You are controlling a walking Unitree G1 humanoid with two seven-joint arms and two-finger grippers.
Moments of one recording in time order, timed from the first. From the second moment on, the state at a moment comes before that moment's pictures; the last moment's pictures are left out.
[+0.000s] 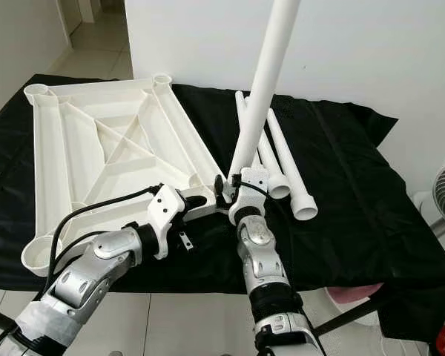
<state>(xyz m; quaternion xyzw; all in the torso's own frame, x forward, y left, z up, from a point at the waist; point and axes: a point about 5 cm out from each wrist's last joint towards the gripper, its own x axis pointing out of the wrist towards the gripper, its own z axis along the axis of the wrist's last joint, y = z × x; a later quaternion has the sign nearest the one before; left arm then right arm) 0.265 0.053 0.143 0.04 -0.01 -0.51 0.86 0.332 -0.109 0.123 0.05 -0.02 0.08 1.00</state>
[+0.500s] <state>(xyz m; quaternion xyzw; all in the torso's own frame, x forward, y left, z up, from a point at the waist) 0.274 0.064 0.147 0.05 -0.02 -0.49 0.87 0.318 -0.129 0.125 0.03 -0.06 0.14 0.99</state>
